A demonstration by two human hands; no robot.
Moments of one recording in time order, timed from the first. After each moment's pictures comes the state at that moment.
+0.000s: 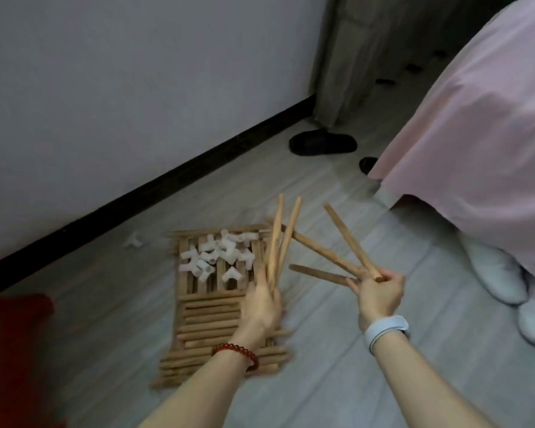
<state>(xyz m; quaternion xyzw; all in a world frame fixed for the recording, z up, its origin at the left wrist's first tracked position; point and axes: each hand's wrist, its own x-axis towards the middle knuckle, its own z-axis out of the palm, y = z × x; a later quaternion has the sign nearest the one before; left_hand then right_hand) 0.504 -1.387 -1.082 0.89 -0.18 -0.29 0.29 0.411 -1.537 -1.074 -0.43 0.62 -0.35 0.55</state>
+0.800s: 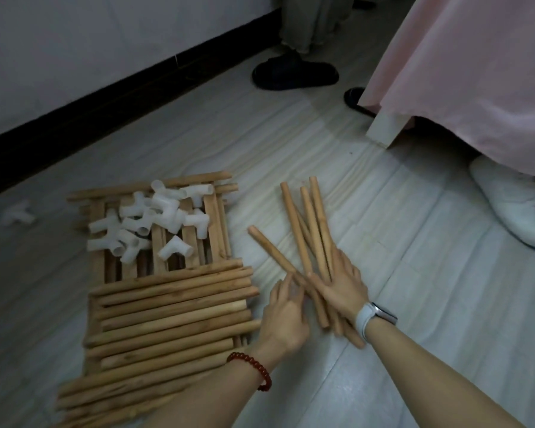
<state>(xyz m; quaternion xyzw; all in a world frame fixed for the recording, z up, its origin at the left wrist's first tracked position) 0.444 -1.454 -1.329 0.80 -0.40 -0.39 0.23 0.375 -1.588 -1.329 -0.82 0.46 0.11 0.31</state>
